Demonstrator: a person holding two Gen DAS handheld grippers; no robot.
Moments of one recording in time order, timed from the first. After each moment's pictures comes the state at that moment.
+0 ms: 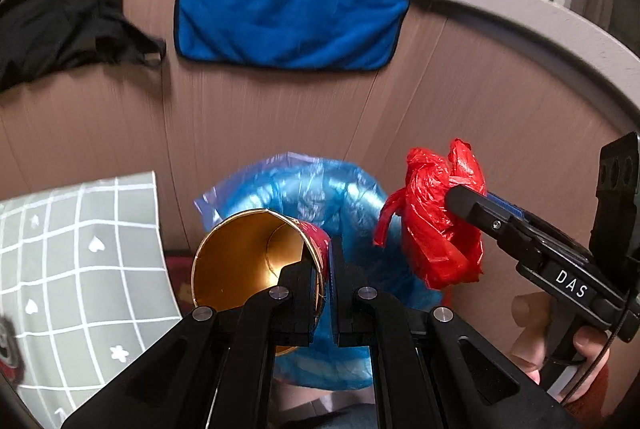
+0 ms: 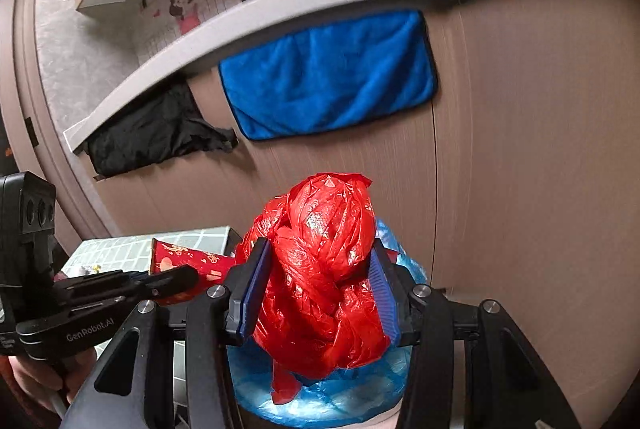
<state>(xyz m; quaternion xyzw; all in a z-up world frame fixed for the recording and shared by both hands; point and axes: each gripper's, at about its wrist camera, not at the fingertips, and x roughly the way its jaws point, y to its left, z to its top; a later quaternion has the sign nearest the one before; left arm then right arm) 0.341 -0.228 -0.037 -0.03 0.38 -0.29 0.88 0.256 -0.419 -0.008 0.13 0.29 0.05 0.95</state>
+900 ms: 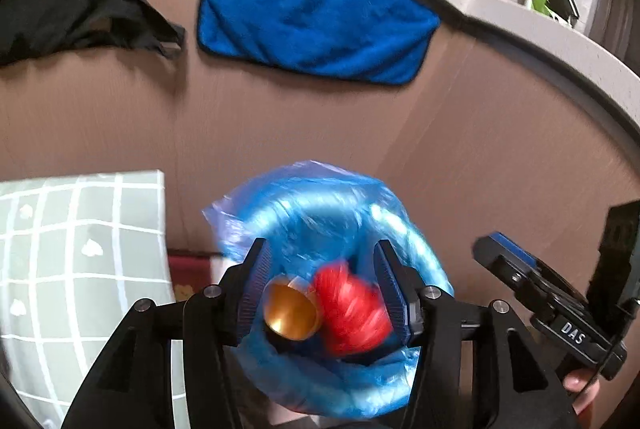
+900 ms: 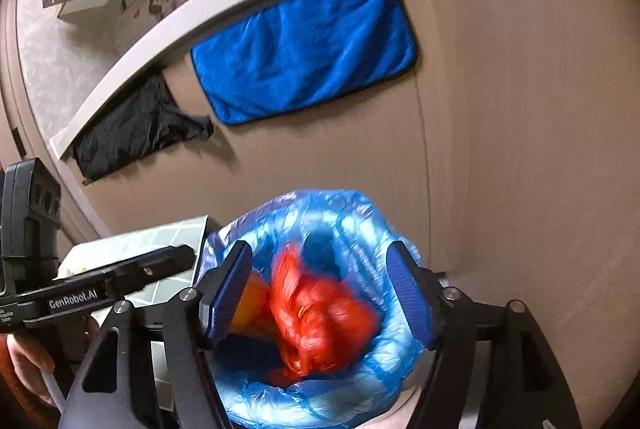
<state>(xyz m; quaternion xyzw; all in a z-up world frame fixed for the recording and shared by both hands) 0.362 -0.211 -0.038 -0.08 0.37 -0.27 0.89 0.255 -0.430 -0.029 0.15 0.29 0.02 0.95</state>
